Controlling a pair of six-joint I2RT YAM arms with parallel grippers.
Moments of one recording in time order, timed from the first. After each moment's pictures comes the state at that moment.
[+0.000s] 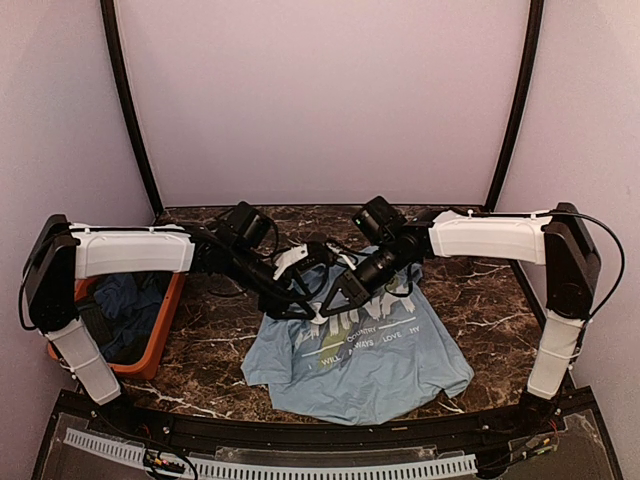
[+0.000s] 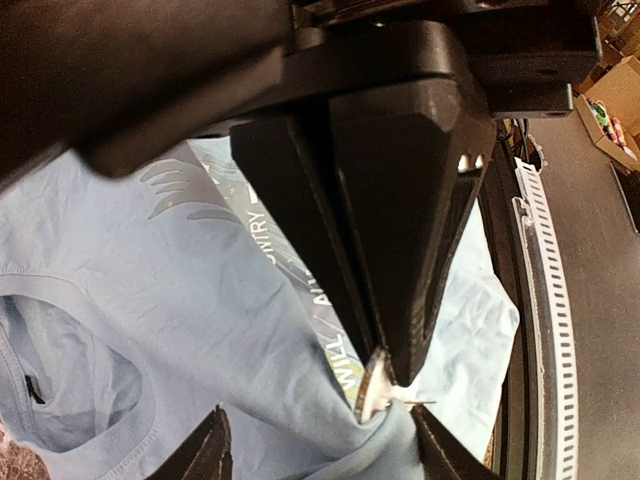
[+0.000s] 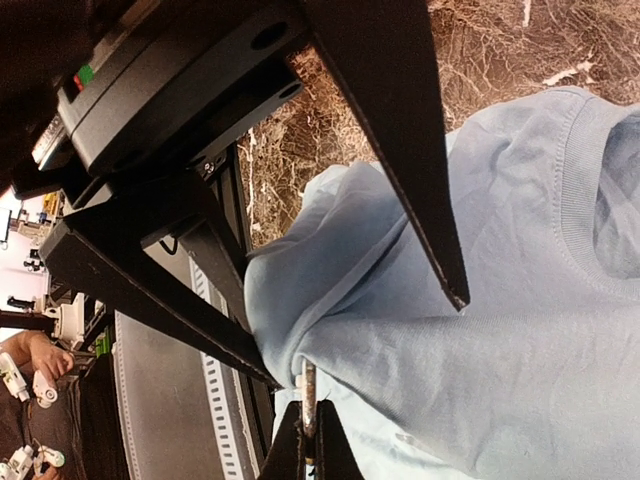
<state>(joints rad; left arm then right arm) -0.74 1.69 1.18 -0.39 0.67 0.35 0.81 1.85 1.40 -0.59 -0.86 0.04</state>
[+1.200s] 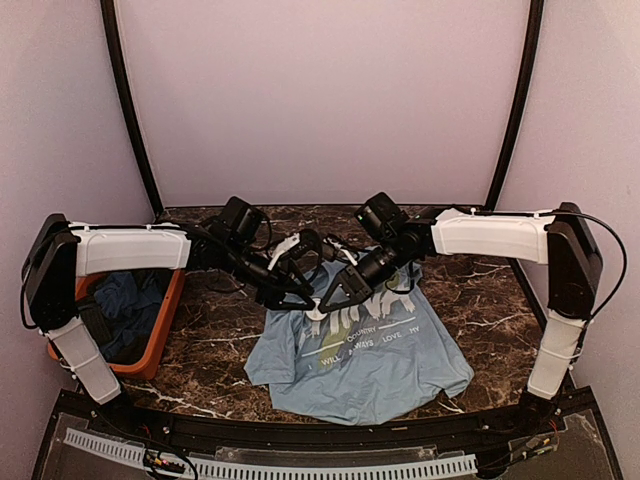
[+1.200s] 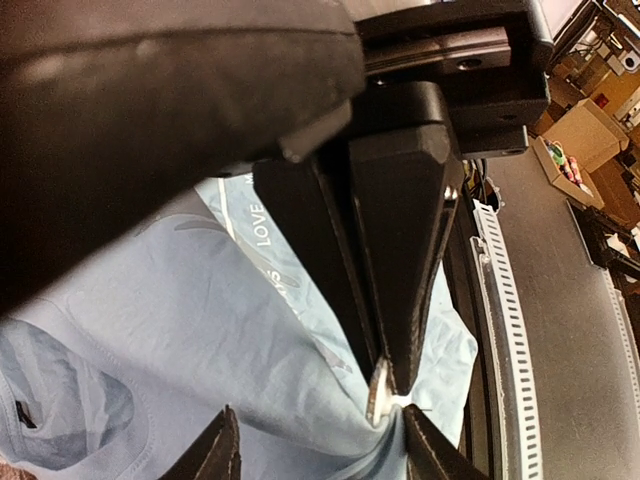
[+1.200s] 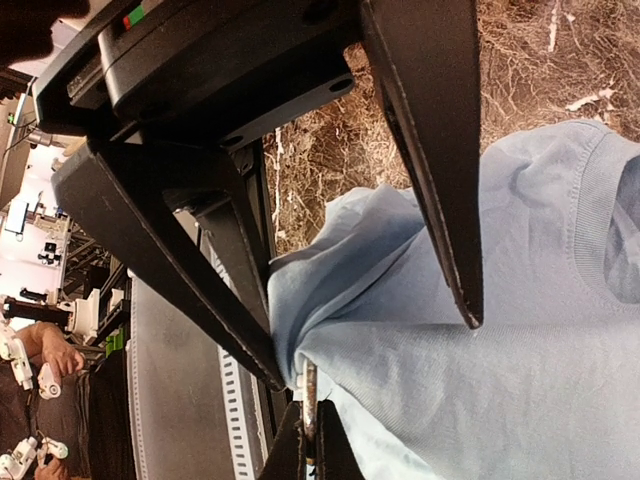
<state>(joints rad) -0.70 1.69 1.16 -0.31 0.83 0.28 0.80 1.84 1.40 -0.58 -0.92 0.03</state>
